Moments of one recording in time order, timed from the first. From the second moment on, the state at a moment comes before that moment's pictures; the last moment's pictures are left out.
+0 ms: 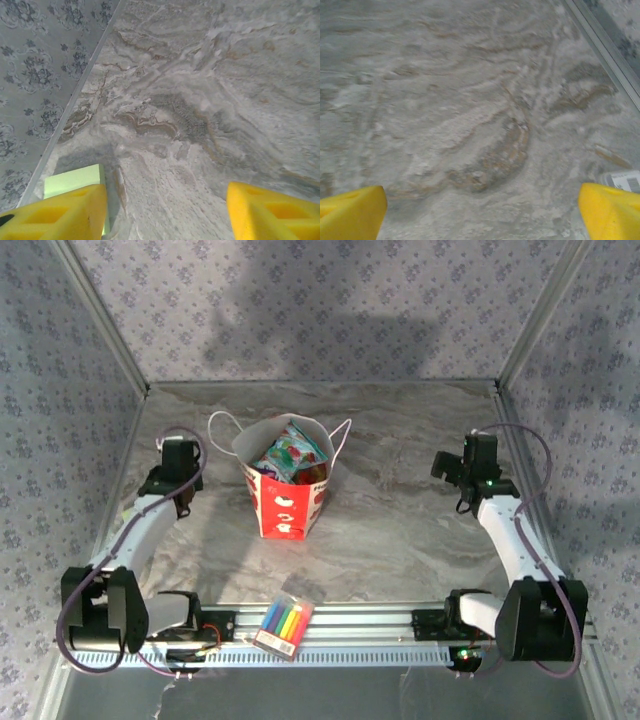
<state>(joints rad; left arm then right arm) -0.08 1.21 0.73 -0.33 -0.47 -0.16 -0.02 1.16 0.78 -0.39 0.19 0.26</state>
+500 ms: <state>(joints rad) -0.03 1.43 0.55 0.21 -0.40 -0.10 -0.06 1.25 0.47 0.14 0.29 0.23</state>
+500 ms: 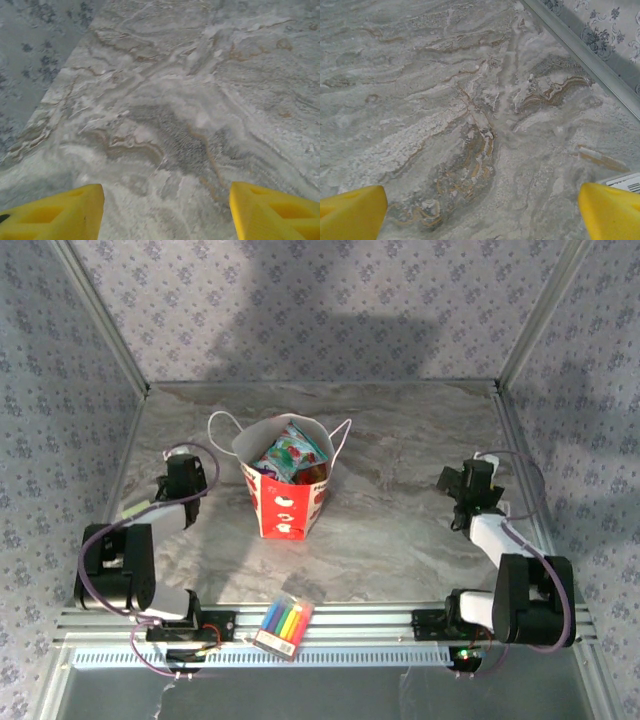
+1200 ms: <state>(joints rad) -0.03 1.50 0.45 0.56 -0.23 -0.05 0.00 1.51 0.39 0.68 0.19 0.01</state>
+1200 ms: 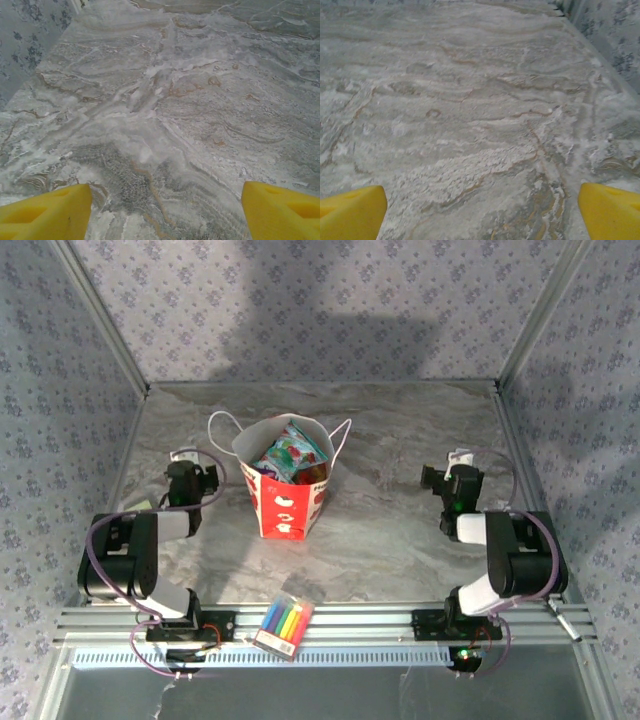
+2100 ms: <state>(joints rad) -0.01 1.53 0.40 0.71 -0.19 -0.03 -0.02 1.51 0.38 0.69 0.09 -0.01</state>
